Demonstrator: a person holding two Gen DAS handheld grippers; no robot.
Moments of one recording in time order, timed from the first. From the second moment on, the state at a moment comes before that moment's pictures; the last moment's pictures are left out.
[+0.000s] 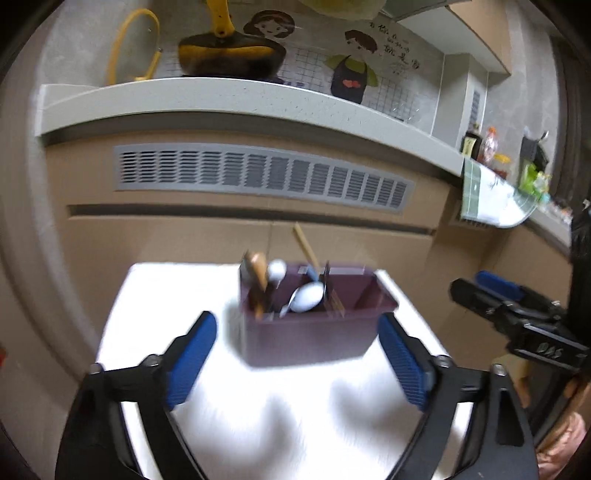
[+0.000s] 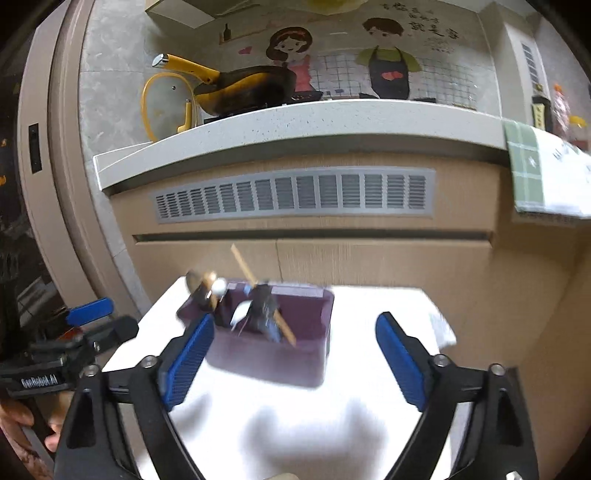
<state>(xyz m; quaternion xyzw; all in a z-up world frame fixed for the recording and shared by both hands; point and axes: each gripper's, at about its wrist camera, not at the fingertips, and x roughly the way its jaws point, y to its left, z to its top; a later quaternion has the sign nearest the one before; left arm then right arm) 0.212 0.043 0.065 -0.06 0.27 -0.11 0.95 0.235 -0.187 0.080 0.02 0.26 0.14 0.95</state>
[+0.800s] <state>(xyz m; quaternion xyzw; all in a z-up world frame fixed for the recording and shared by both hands) 0.082 0.020 0.041 0.00 0.27 -0.02 0.96 0.105 -0.196 0.039 -0.02 0.26 0.06 0.96</state>
